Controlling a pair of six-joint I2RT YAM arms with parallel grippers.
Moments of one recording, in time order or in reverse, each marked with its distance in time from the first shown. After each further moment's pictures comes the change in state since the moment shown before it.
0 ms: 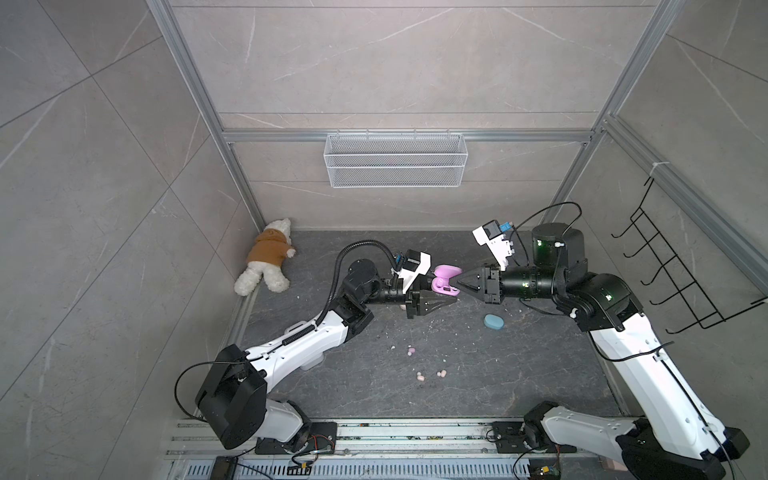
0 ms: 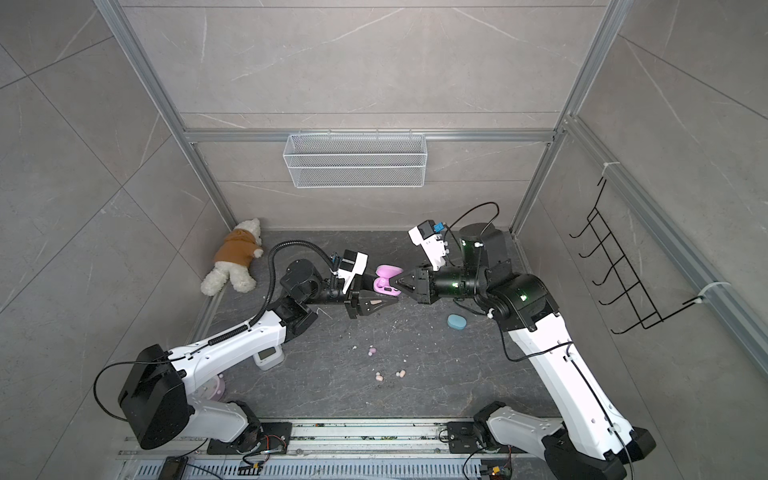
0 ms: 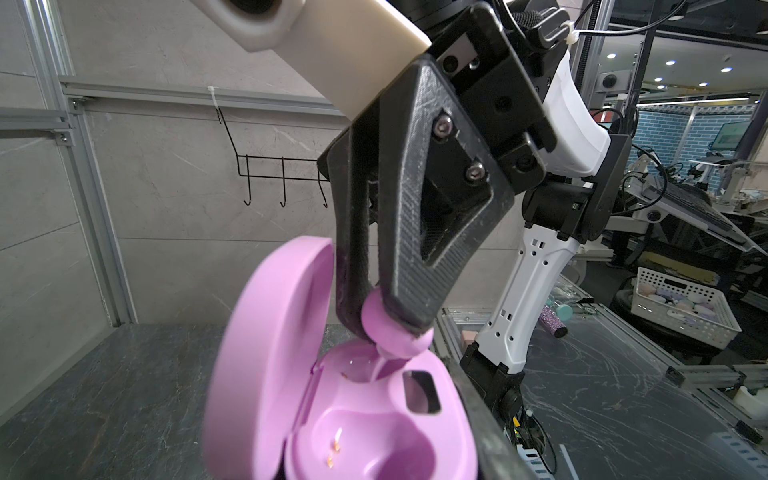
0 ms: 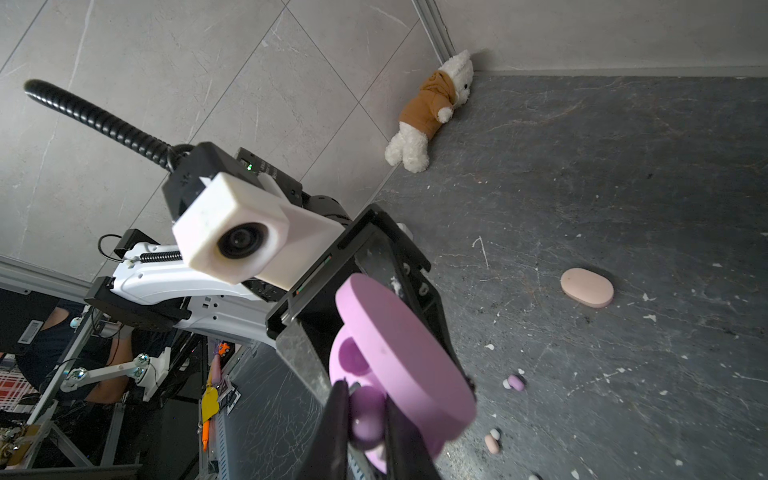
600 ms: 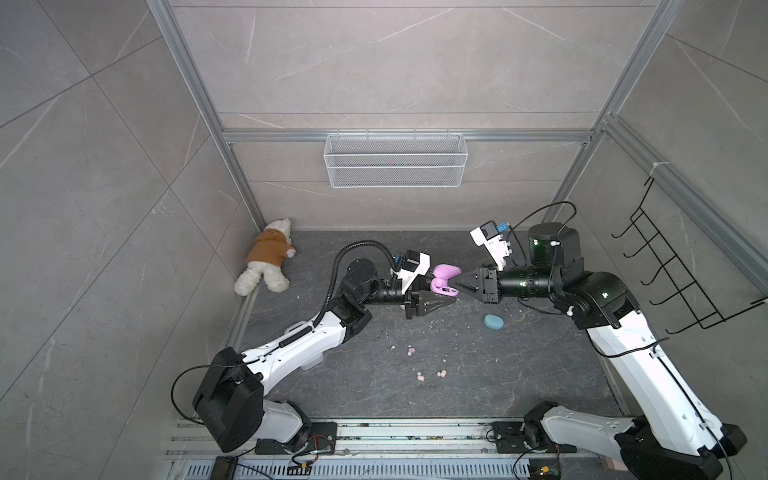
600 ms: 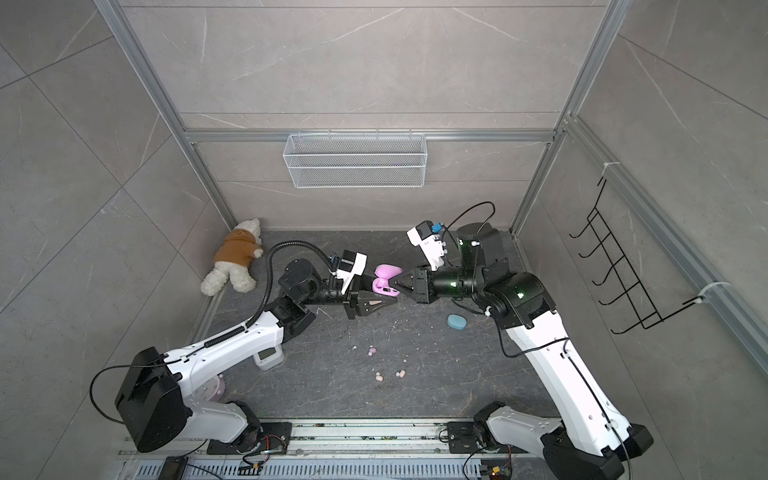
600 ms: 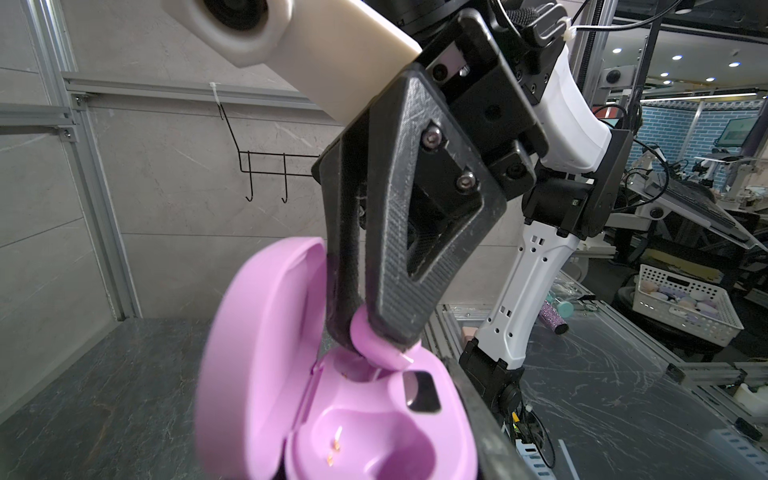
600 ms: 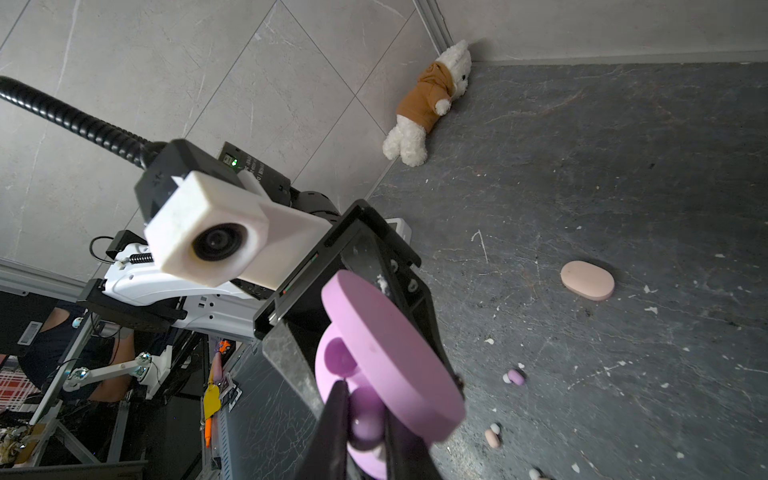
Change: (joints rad) left arm 0.000 -0.017 0.000 -0.039 -0.001 0.018; right arm 0.002 0.014 0.001 -0.011 0.000 0.000
